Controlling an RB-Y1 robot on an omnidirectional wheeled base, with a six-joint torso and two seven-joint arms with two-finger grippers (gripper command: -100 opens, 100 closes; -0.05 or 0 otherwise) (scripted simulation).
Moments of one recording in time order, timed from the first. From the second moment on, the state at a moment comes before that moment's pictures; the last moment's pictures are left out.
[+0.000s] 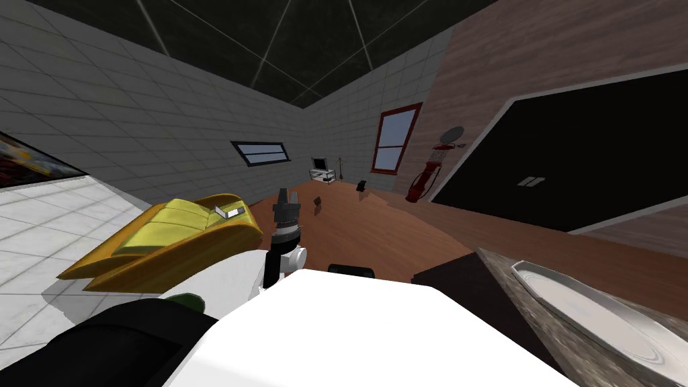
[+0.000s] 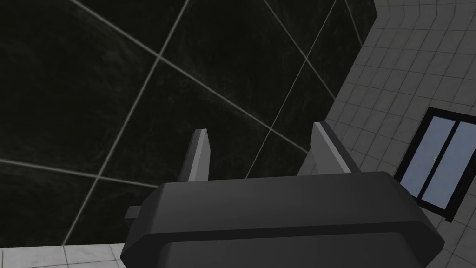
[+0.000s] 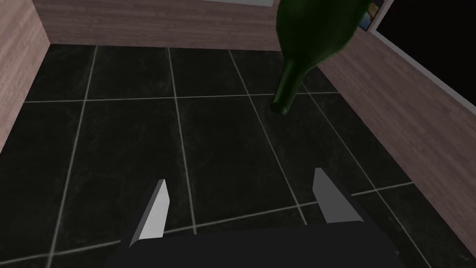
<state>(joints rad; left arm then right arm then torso) 0.50 0.00 0.01 -2.36 0.04 -0.52 -0.15 0.10 -0.33 -1.66 -1.13 -0.25 -0.47 1.97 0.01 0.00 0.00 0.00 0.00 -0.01</state>
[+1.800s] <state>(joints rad) 0.50 0.00 0.01 -2.36 0.04 -0.52 -0.15 -0.02 -0.40 -1.75 -0.79 -0.11 -0.38 2.10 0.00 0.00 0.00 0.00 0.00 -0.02</state>
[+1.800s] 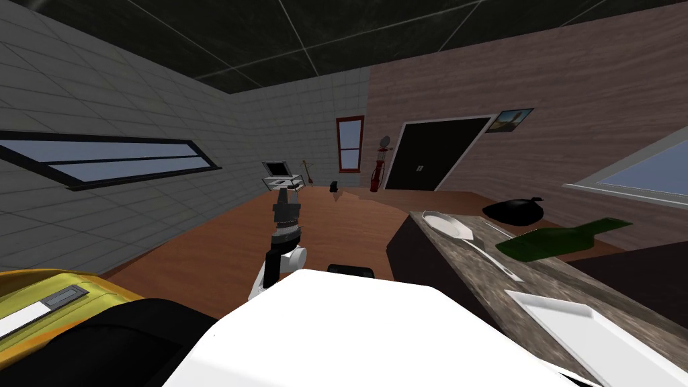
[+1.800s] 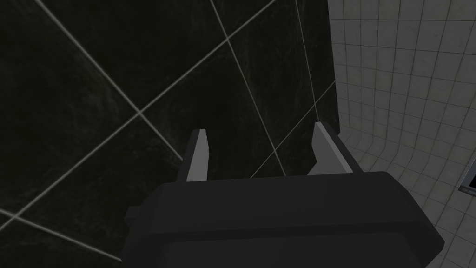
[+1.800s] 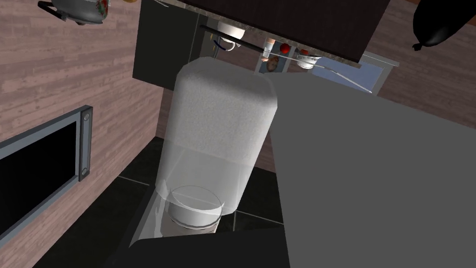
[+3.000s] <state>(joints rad) 0.50 0.00 0.01 -2.36 0.04 -0.52 -0.15 -0.03 -0.44 -1.46 -0.77 -0.01 -0.12 1.74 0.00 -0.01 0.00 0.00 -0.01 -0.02</state>
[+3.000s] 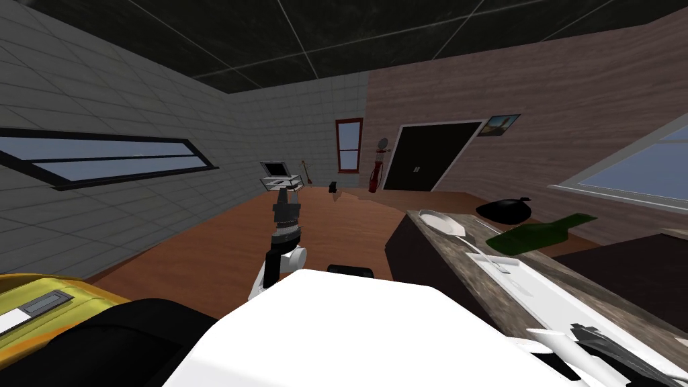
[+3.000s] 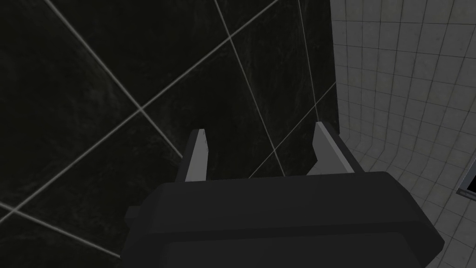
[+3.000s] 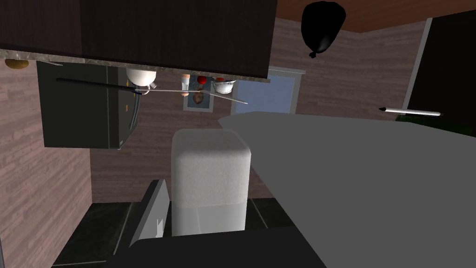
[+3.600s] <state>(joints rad) 0.50 0.00 0.01 -2.36 0.04 -0.52 -0.15 -0.04 -0.41 -1.37 -0.82 0.11 -0.10 1.56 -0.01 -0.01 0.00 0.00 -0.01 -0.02</state>
